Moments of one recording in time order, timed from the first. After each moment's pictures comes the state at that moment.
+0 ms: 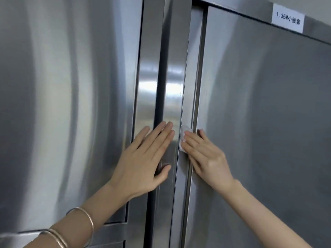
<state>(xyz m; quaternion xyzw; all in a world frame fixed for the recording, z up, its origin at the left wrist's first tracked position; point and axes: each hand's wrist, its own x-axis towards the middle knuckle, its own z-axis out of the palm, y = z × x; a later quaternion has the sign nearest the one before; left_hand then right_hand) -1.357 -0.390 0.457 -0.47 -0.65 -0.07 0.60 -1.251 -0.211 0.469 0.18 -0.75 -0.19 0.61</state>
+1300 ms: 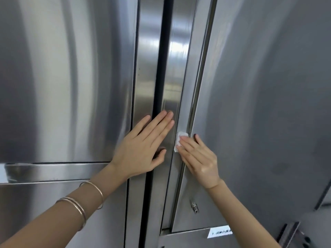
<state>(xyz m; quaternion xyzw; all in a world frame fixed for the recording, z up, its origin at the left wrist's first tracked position) -1.357 -0.391 0.368 -0.48 -0.65 -0.05 0.59 -1.248 -0.214 0.344 0.18 -0.75 -0.15 0.63</state>
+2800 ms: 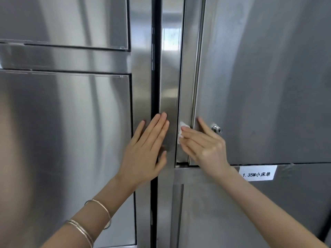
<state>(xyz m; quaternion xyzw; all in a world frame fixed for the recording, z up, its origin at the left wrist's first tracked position) -1.325 -0.395 0.114 -0.45 -0.71 -0.13 0.52 -1.250 -0.209 0.124 0.22 -0.71 -0.12 0.66</state>
